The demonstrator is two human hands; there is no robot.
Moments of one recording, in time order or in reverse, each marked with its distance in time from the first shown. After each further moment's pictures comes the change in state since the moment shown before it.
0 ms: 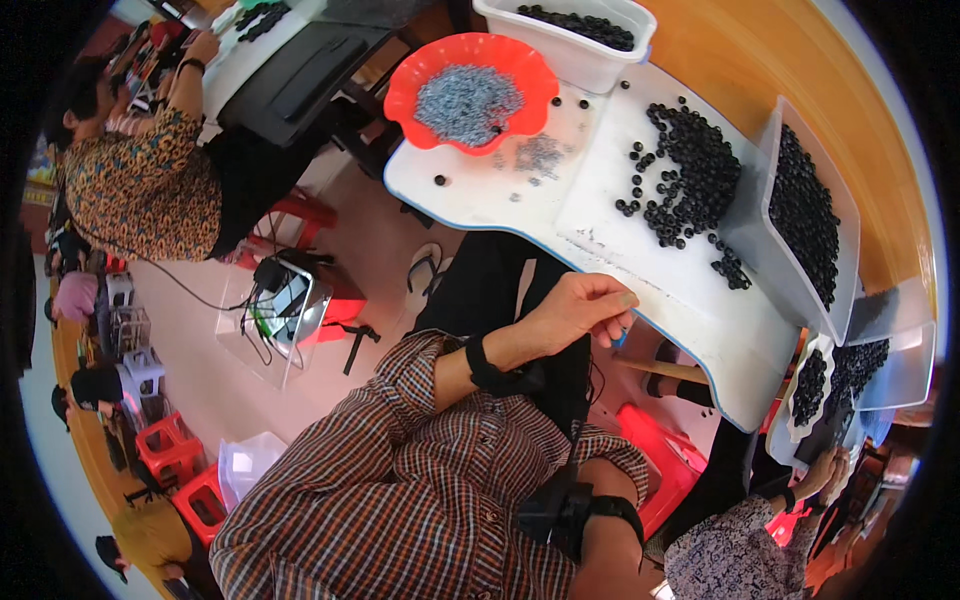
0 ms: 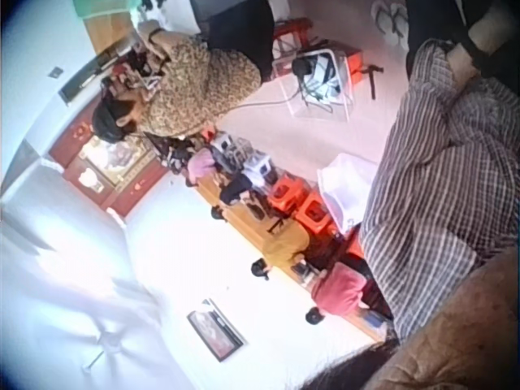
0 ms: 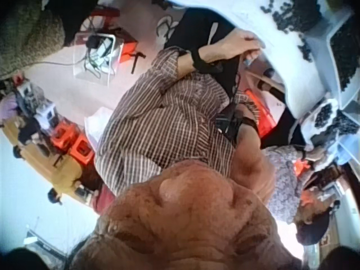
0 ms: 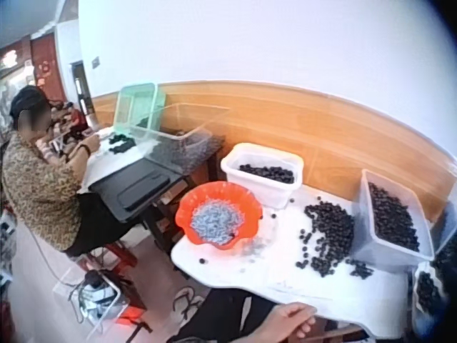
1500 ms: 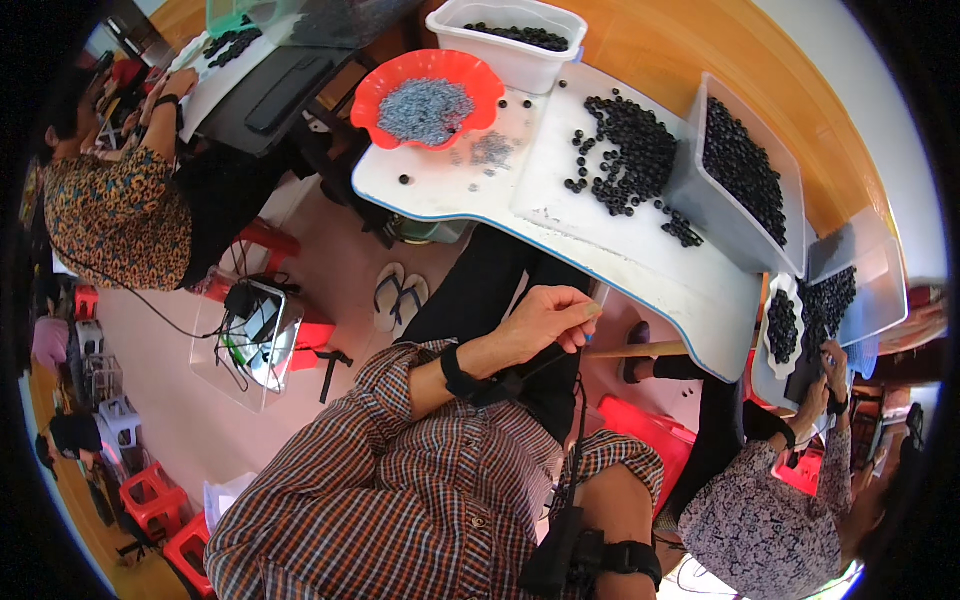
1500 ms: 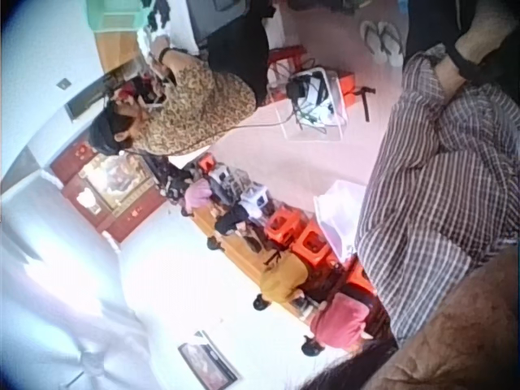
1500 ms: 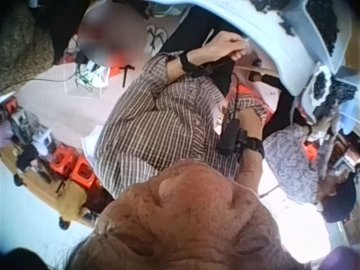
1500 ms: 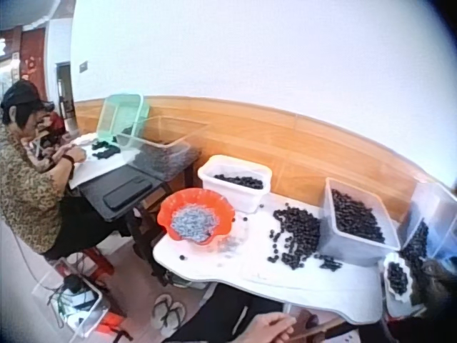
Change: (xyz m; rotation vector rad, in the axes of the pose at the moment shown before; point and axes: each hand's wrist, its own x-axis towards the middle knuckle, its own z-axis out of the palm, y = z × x) left_hand -0.033 -0.025 0.014 0.137 -0.096 -0.036; right_hand -0.048 -0.102 -0.051 -0.684 -0.515 0.145
